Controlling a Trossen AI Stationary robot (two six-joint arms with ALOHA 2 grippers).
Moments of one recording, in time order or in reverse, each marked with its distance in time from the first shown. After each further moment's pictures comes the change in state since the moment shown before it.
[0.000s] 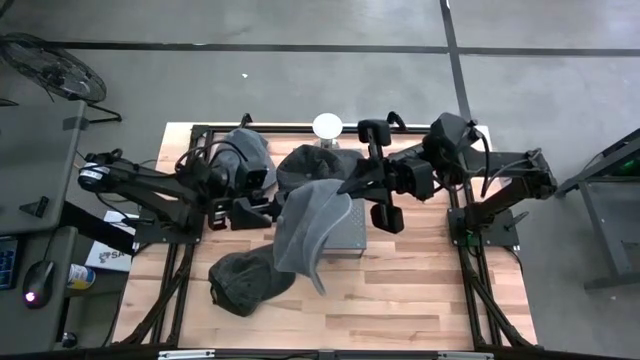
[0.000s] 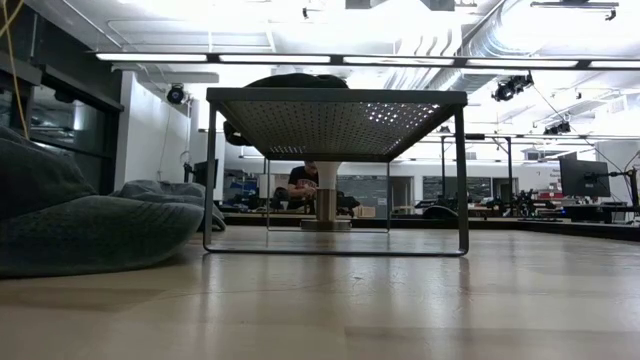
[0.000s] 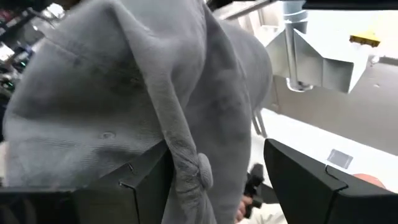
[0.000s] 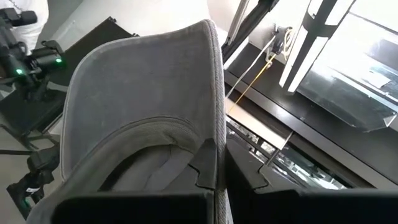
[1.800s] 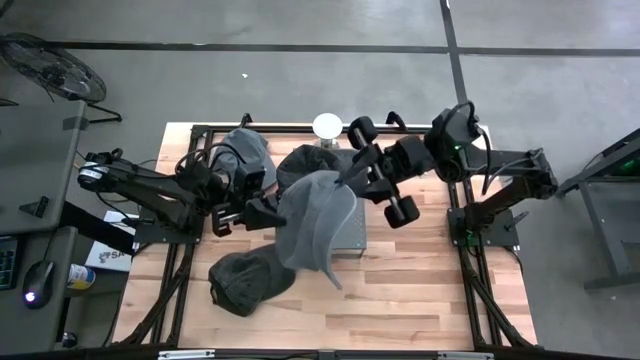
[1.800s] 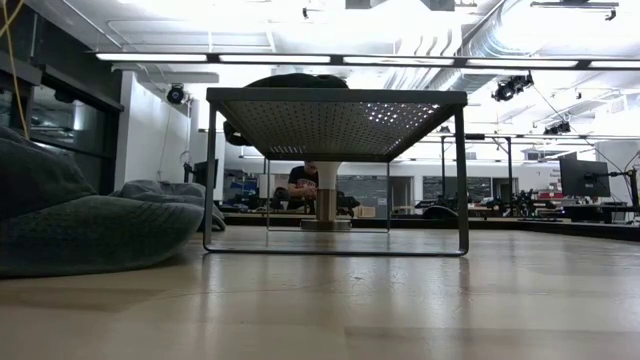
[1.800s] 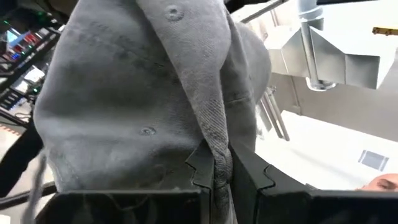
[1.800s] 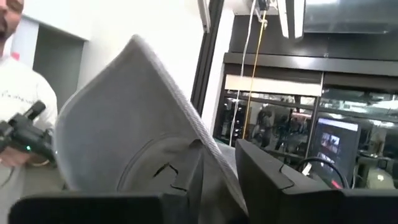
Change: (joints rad) left arm -0.024 -0.006 0.000 -0.045 -0.094 0.119; right arm -0.019 -0.009 0.000 -0.011 0.017 0.537
